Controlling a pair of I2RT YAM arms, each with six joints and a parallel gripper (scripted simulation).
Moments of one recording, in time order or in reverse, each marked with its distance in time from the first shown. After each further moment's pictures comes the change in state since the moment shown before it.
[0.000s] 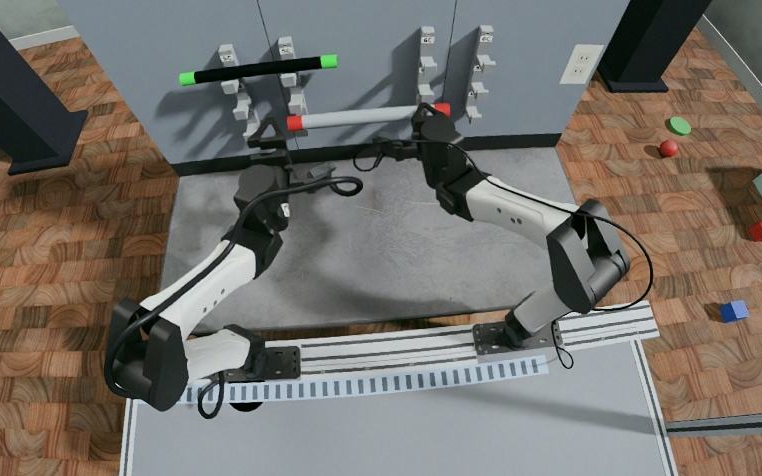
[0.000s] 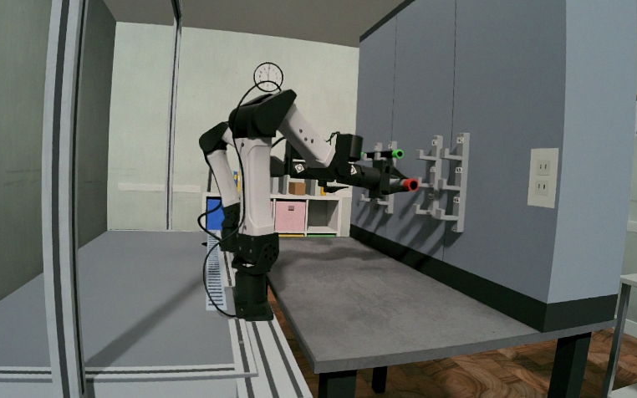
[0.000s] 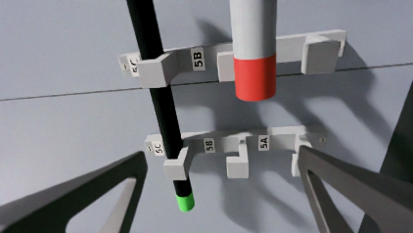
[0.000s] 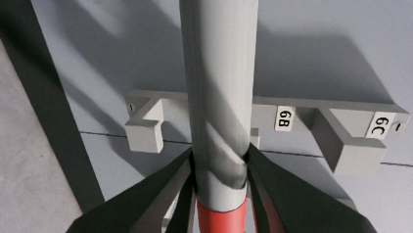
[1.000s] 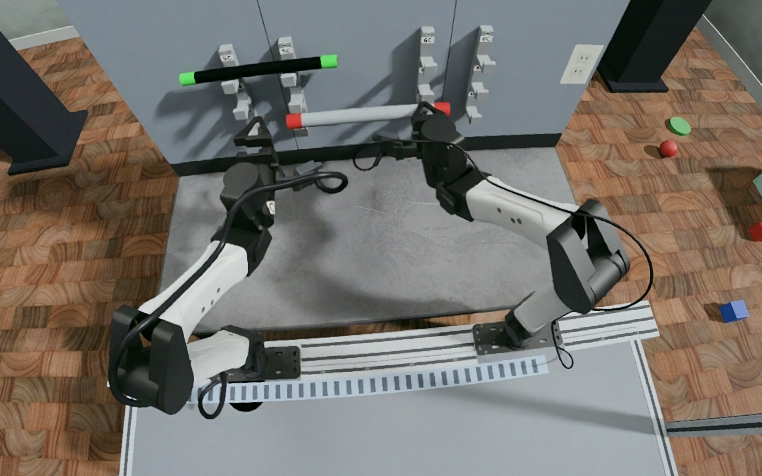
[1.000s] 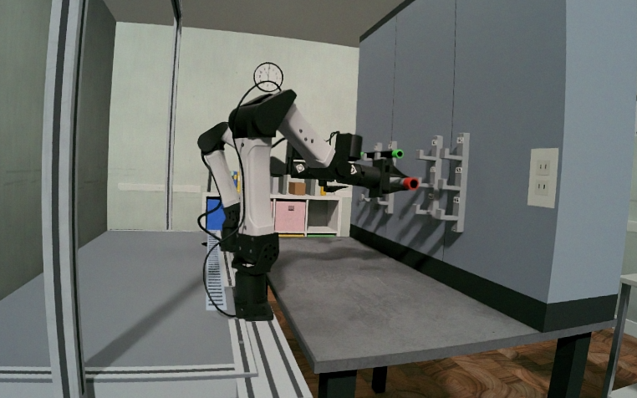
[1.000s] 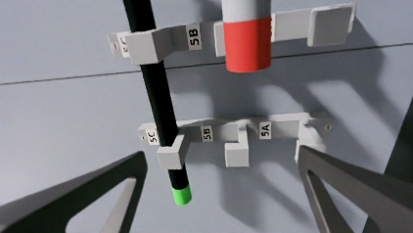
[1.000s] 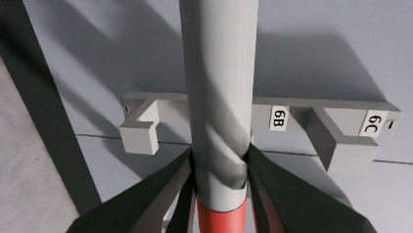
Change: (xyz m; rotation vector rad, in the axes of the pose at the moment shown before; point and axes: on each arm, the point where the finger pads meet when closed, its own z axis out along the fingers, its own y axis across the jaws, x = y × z) left arm 0.025 0.000 0.008 0.001 -0.002 0.000; right arm 0.000 -0.004 0.000 0.014 0.000 0.009
